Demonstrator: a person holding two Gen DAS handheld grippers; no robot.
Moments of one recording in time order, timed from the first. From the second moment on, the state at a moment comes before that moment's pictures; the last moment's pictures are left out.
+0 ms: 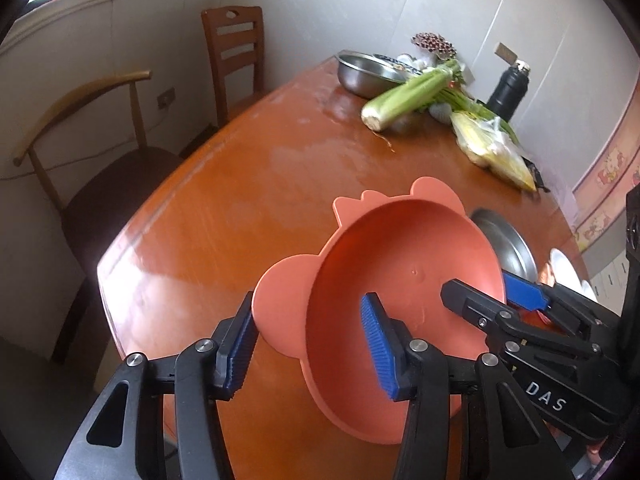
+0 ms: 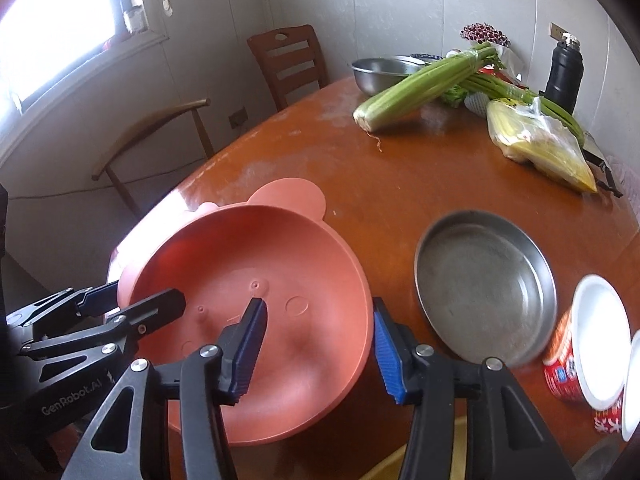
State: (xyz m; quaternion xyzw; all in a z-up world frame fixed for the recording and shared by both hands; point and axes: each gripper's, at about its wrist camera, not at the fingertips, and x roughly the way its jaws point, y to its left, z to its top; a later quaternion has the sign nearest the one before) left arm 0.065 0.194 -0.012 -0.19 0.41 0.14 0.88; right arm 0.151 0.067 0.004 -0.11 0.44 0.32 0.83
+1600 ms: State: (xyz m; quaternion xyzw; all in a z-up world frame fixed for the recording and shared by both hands) left arm 0.146 0.217 -0.031 -0.16 0.43 0.12 0.88; right arm 0.167 0.033 -0.017 -0.04 0.48 0.28 0.83
